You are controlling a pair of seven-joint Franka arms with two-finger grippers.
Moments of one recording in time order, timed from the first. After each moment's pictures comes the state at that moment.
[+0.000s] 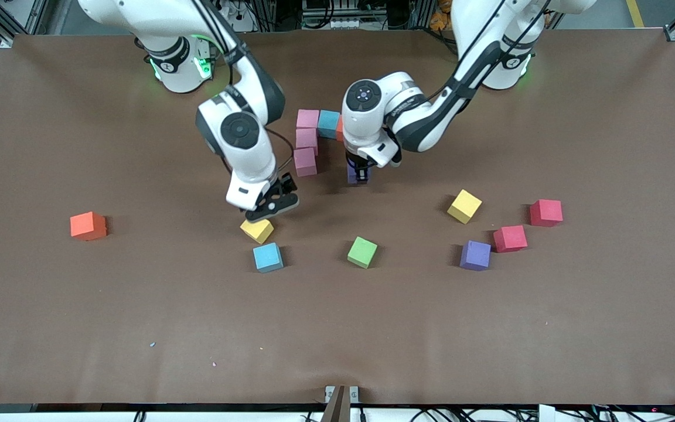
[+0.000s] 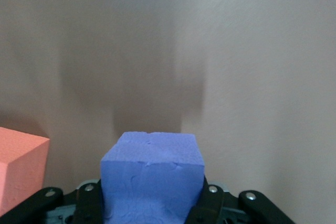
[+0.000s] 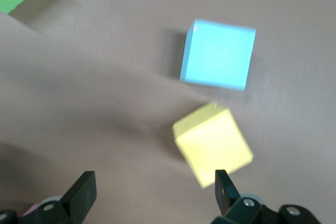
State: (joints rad) left arm -0.48 0.53 -0.45 -1.96 0.30 2.40 -2.71; right arm 0.60 0.41 -0.03 -1.92 -0.05 2.38 0.12
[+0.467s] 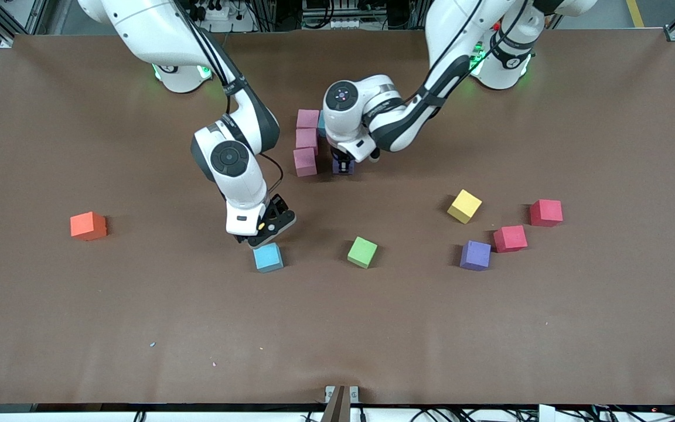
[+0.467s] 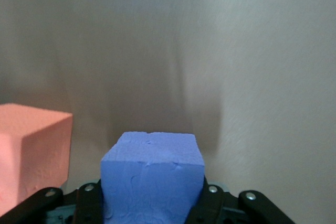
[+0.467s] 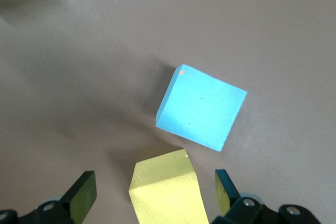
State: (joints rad) left arm -0.59 0.65 -0.43 -1.87 0.30 2.42 -2.71; right arm 0.59 0.52 -0.06 -1.85 -0.05 2.43 -0.15
